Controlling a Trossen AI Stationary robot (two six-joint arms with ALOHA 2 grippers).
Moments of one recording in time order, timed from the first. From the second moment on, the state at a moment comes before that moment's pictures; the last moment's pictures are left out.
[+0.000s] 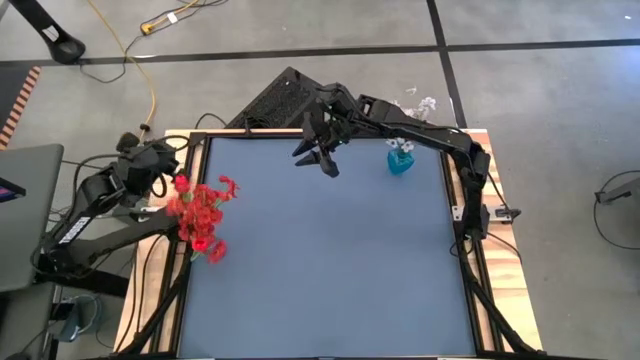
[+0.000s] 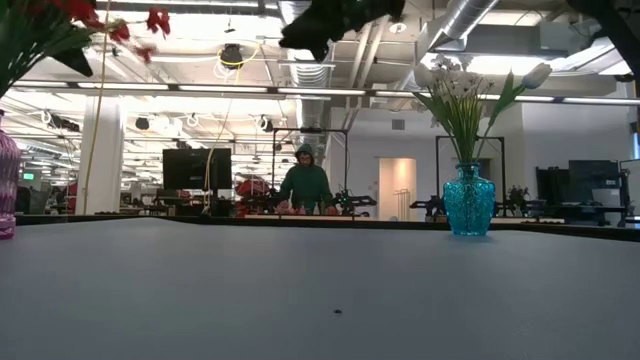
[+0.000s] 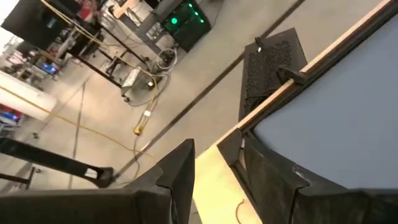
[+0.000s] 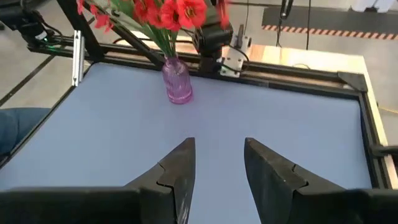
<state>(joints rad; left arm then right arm) 0.63 0.40 0.88 -1.07 -0.76 0.24 -0.38 1.94 2.01 -0.68 -0.58 -0.33</state>
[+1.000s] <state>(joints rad) 0.83 0.61 0.51 -0.23 -0.04 0.14 -0.39 1.19 0.82 0.20 -0.58 -0.15</state>
